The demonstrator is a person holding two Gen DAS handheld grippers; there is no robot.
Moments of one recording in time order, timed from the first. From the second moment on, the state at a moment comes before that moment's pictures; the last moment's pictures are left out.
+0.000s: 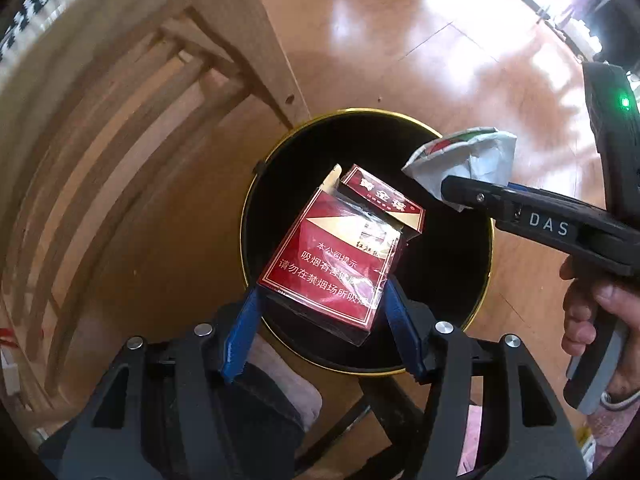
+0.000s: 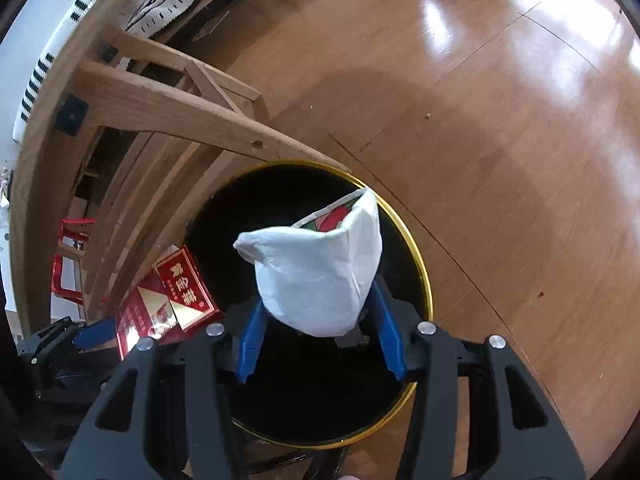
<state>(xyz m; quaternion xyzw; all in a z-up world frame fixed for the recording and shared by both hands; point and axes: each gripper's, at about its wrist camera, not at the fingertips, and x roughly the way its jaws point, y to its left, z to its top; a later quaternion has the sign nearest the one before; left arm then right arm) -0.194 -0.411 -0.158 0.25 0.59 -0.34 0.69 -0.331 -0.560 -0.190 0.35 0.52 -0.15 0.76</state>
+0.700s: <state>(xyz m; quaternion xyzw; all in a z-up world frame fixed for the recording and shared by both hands) -0.216 -0.370 -0.035 0.17 0.46 -0.42 0.76 -0.372 -0.588 -0.039 0.32 0.35 -0.17 0.87</state>
